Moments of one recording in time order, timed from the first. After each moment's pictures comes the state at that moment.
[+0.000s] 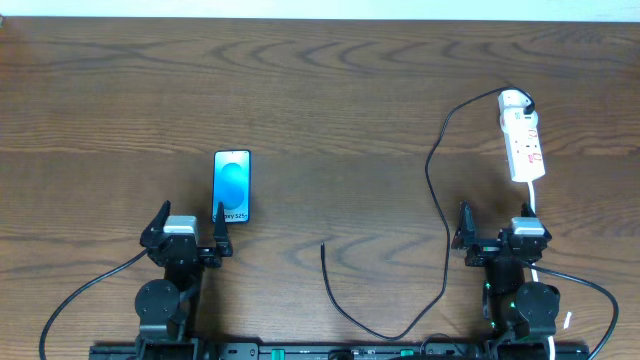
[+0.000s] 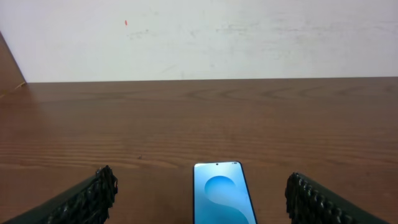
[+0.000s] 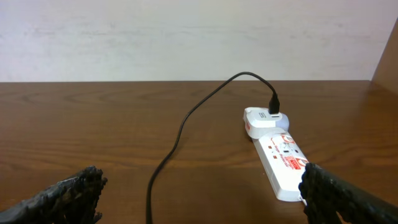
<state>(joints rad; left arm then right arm) -0.02 0.01 0.02 -0.11 0.01 0.02 0.05 0.02 0.01 -0.07 0.06 0.03</state>
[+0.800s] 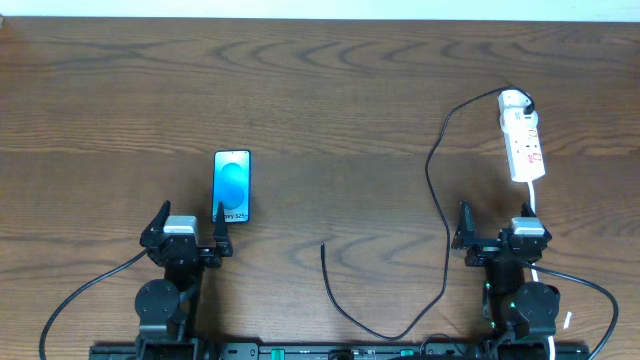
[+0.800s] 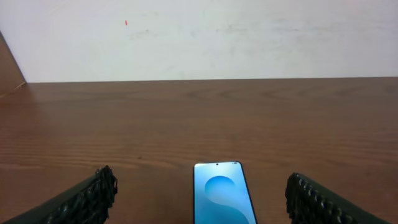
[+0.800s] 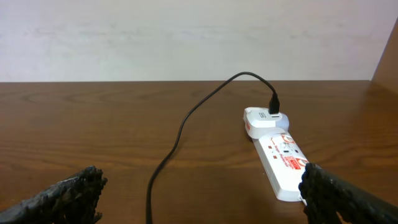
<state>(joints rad) -0.02 0.01 0.02 -0.11 0.01 0.02 0.05 0.02 0.01 -0.07 0.06 0.03</state>
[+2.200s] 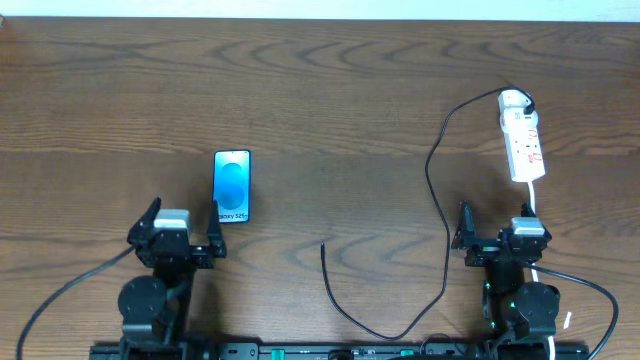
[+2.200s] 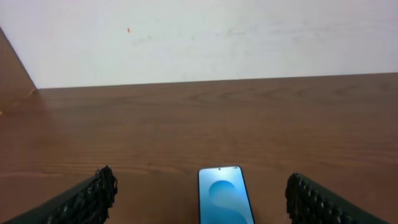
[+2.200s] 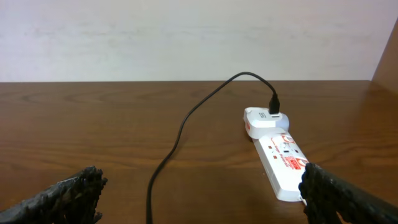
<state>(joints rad) -0.02 0.16 0.26 -0.27 0.01 0.05 0.05 0.02 0.01 -0.07 0.06 0.03</state>
